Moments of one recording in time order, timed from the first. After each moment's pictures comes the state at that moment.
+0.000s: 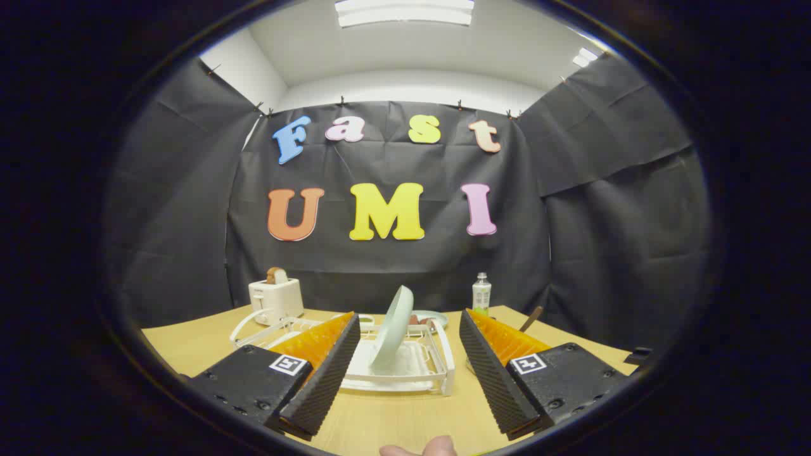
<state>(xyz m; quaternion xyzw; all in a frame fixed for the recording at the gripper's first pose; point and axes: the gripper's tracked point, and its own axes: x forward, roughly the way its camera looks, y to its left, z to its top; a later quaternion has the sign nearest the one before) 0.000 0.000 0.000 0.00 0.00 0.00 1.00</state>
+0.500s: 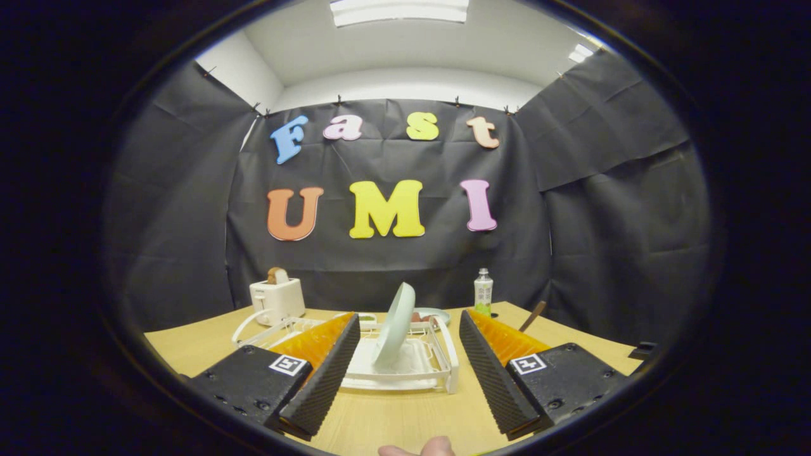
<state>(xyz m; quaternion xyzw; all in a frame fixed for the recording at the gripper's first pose) 0.004 0.006 -0.009 0.02 0.02 0.01 1.00</state>
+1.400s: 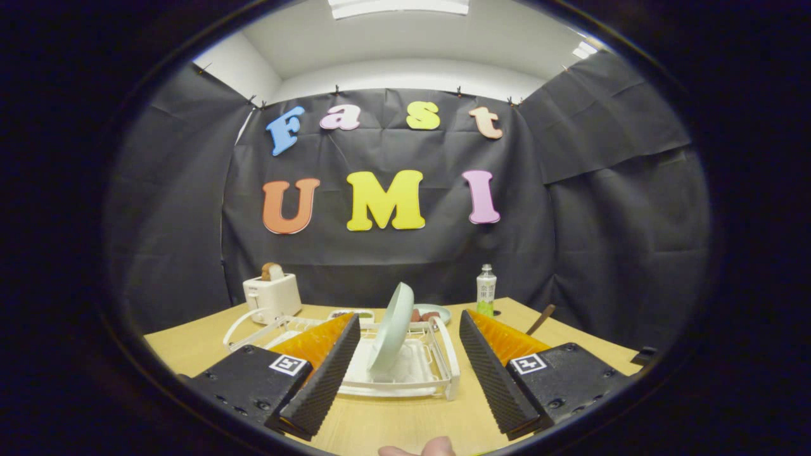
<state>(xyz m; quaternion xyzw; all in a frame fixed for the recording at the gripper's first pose) 0.049 0.000 0.002 0.01 0.04 0.01 1.00</state>
